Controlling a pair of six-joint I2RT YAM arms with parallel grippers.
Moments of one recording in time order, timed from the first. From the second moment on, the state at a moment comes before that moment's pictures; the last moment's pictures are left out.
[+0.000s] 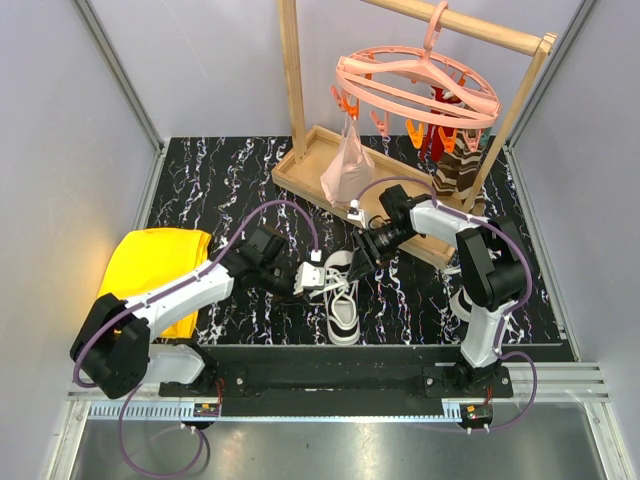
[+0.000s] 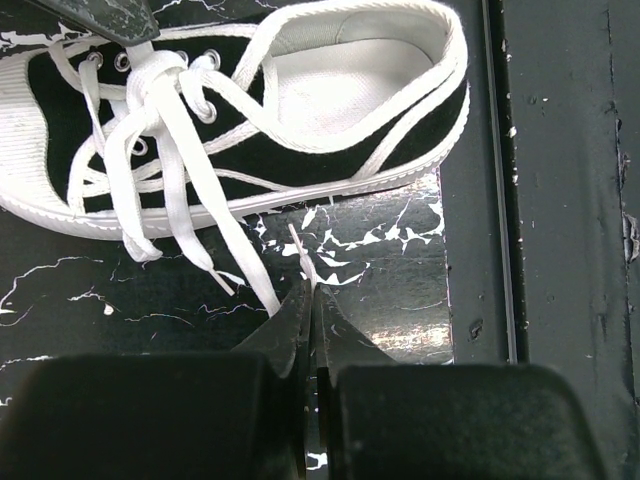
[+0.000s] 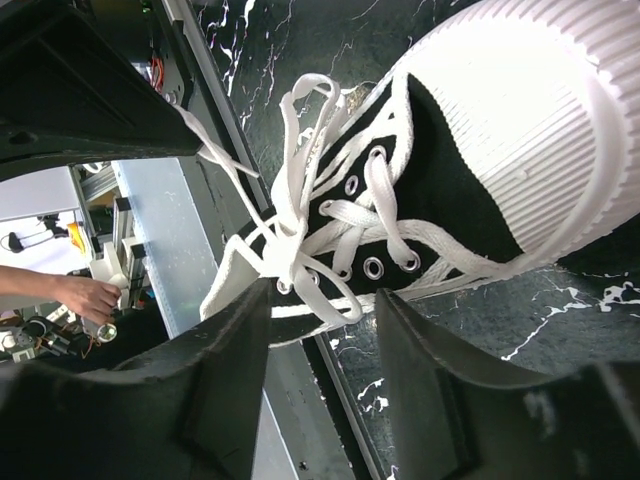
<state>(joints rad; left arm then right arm) -0.66 1.28 0.76 -0.48 0.72 0.77 0.41 1.88 1.22 -0.74 -0.99 -0.17</state>
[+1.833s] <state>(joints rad) -0.67 1.61 1.02 -0.35 0.66 1.00 0.41 1.76 1.19 -0.81 -0.96 -0.28</state>
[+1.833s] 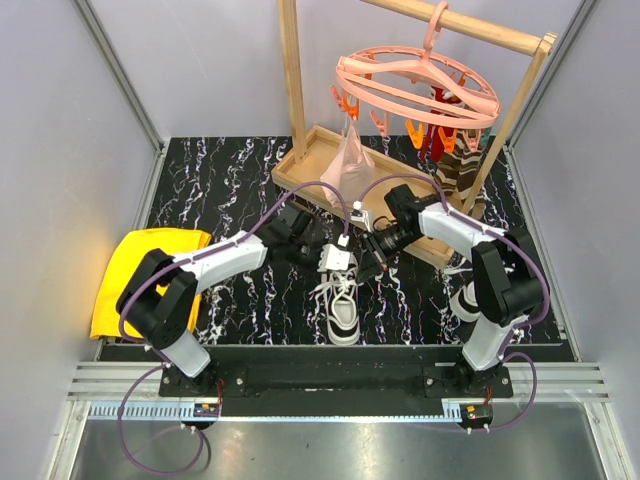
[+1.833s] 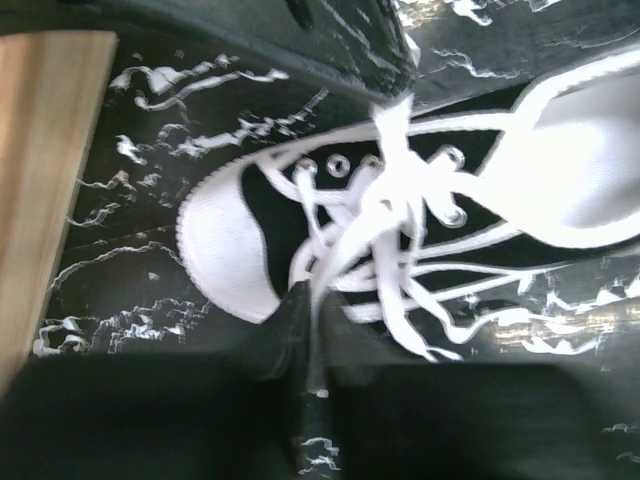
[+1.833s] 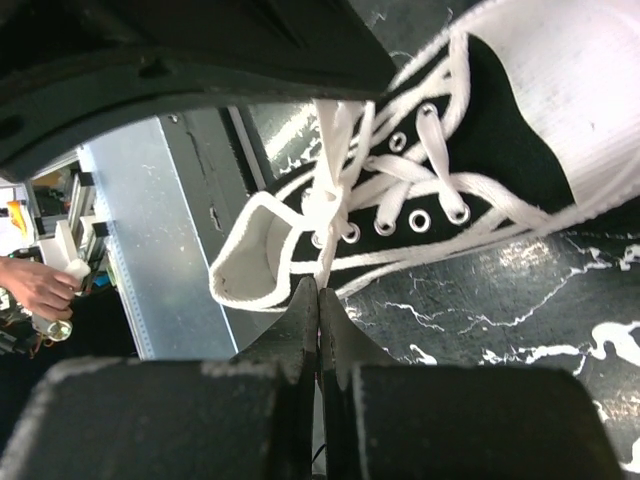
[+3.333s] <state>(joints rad) -0.63 1.48 0.87 -0.38 0.54 0.94 0.34 1.68 1.09 -0.84 -0.69 -0.42</state>
